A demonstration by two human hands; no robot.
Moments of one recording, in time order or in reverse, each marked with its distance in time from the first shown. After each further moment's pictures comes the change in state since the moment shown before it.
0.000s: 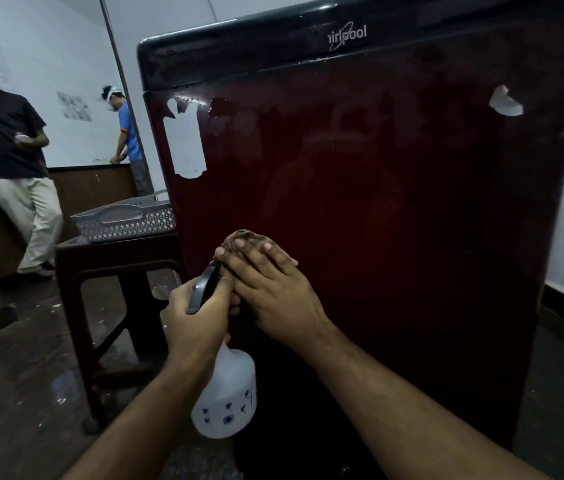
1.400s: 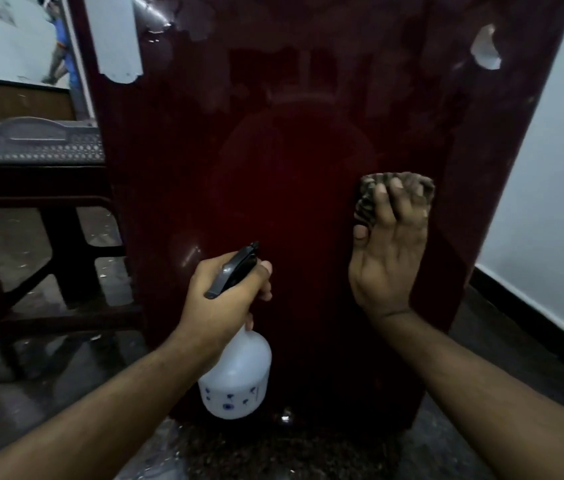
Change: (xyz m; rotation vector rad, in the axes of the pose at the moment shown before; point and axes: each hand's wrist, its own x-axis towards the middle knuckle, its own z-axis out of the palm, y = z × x) left_hand -0.054 -0.040 0.062 -0.078 -0.393 -0.101; right_hand -0.135 0.107 -0.058 -0.043 0.388 0.610
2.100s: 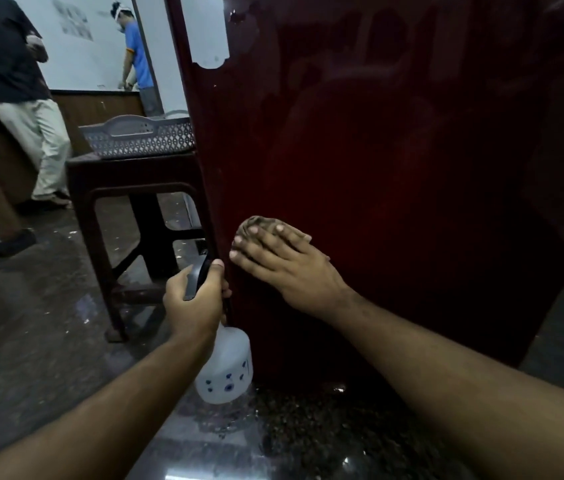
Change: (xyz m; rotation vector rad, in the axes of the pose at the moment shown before) left_hand -0.011 -0.054 -0.119 0.102 0.578 -0.040; right_hand -0.056 -0.155 0.087 -0.113 -0.557 -0.851
